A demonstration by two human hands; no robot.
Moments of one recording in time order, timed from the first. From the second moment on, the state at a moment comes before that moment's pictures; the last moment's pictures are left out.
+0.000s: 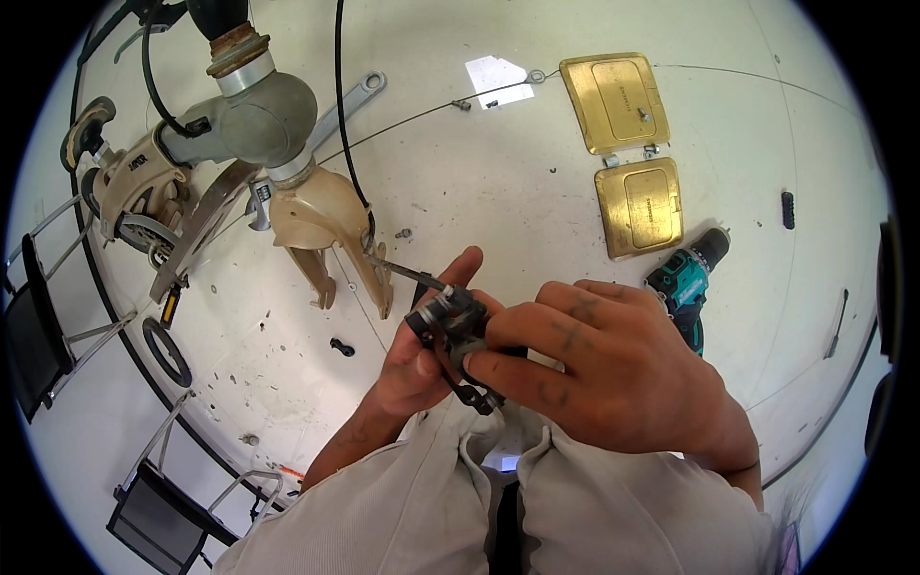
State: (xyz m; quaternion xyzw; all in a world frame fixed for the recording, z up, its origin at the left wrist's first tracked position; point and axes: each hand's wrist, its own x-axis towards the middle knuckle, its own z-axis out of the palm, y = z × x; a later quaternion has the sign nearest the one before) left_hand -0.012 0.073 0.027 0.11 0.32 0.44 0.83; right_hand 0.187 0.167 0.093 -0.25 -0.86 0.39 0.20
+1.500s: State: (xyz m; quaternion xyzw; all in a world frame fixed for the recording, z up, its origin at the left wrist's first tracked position) left_hand 0.002 0.080 0.034 0.05 0.36 0.44 0.82; right_hand 0.190 0.177 0.088 -0.24 -0.85 0.41 0.22
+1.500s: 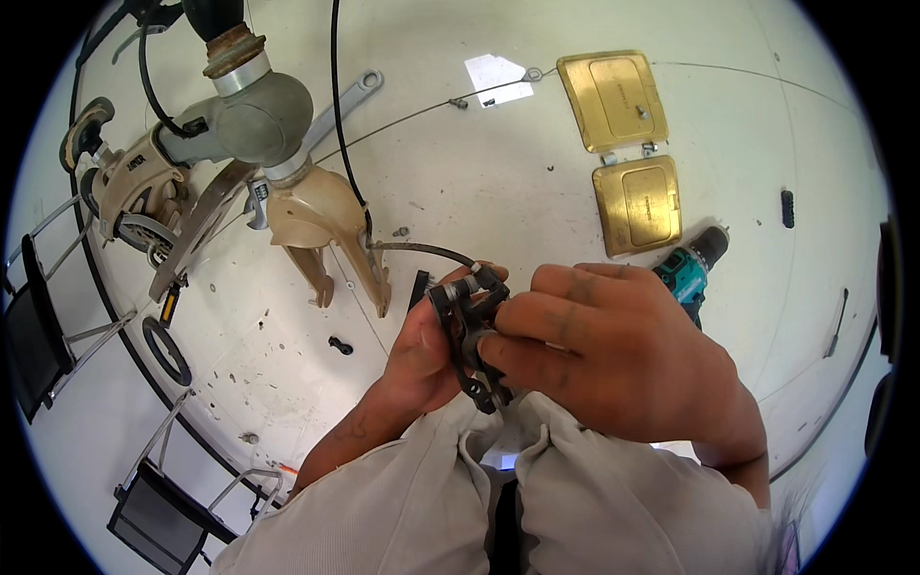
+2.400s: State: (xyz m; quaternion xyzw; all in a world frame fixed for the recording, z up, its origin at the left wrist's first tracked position) left_hand -0.010 0.067 0.015 0.08 0.26 0.46 0.85; right_hand 0.190 0.168 0.086 -0.21 -0.84 0.45 0.22
